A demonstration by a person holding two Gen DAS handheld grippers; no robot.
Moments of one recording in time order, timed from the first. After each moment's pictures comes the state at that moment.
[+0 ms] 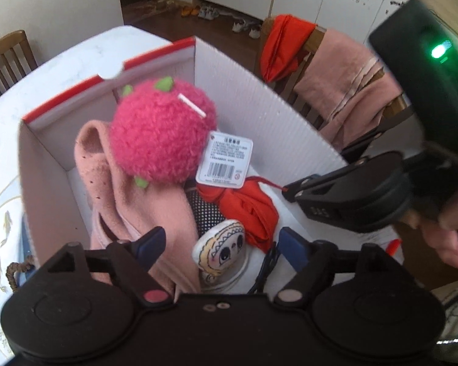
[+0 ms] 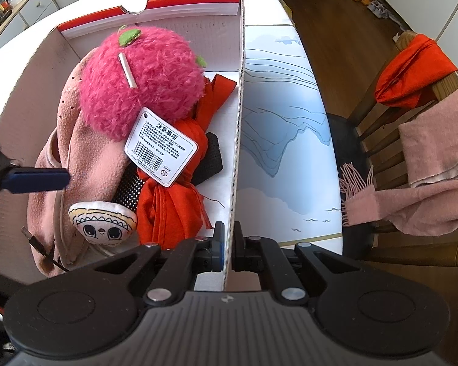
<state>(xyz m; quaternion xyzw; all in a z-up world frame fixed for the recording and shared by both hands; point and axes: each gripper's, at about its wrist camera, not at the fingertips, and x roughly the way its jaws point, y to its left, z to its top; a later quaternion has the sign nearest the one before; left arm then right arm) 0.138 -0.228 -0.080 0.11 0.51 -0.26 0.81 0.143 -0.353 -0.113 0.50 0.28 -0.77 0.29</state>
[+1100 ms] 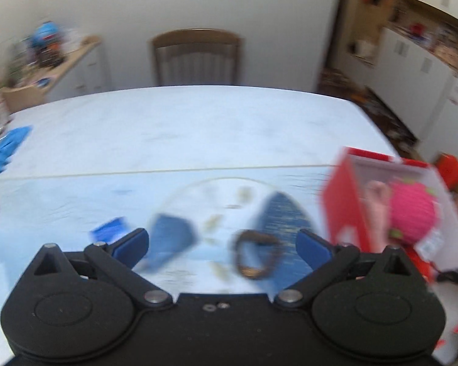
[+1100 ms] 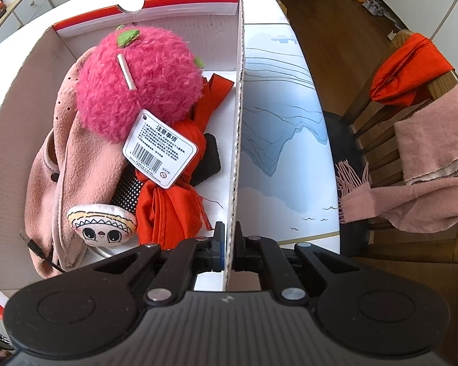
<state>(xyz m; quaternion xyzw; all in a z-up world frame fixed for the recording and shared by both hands) 0.130 -0.005 -0.028 -0.05 0.43 0.07 0.90 0.145 -0.355 -0.111 0.50 0.28 -0.77 0.26</state>
